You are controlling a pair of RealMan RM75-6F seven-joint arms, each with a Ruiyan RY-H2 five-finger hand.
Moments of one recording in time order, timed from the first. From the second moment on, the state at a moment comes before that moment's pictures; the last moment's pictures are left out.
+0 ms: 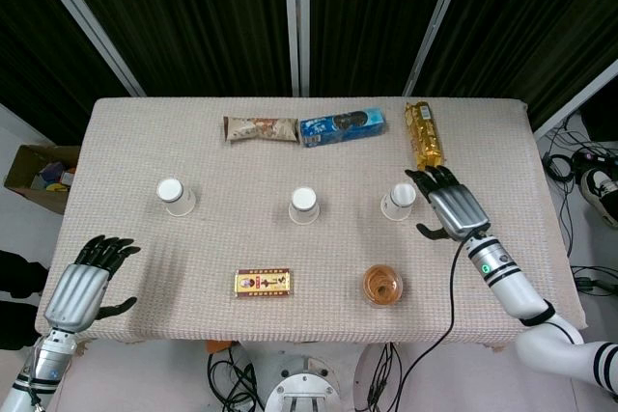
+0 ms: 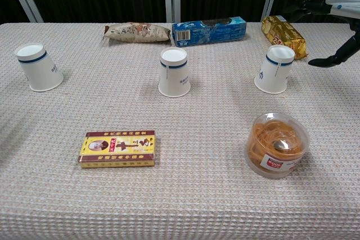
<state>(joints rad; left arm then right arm) -0.10 -1.21 0.05 -1.61 1.66 1.46 0.06 0.59 -1.20 0.19 -1.64 -1.25 0.88 -0.16</state>
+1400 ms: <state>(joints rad) -0.07 -1.21 0.06 -1.58 1.63 1.48 0.03 0.79 -1.33 0.26 -1.59 -1.35 0.95 -0.17</state>
